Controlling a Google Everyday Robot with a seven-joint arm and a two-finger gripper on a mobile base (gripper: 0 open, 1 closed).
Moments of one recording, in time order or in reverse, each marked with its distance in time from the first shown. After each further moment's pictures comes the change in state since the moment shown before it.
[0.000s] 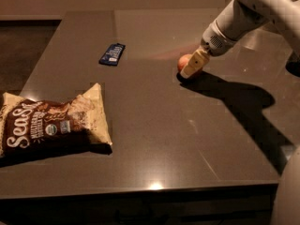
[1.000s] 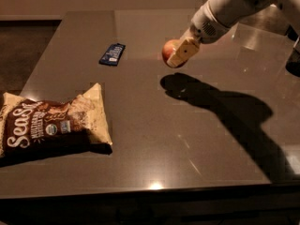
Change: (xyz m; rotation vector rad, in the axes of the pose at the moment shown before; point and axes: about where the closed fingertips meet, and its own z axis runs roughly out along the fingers) arm -0.053 0.044 -0.034 0.003 -0.119 -0.174
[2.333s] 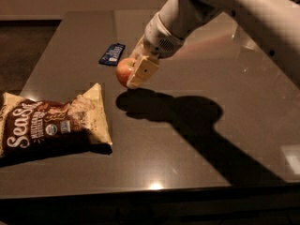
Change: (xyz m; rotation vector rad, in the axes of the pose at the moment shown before) arm -0.069 0.113 0.052 -0.232 -0.051 -0.347
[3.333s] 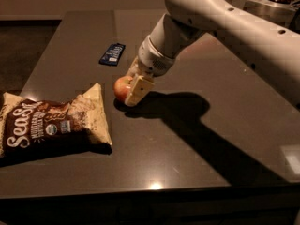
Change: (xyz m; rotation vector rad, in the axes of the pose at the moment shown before) arm 0.029 0.015 0.051 -0.084 0.066 -0.019
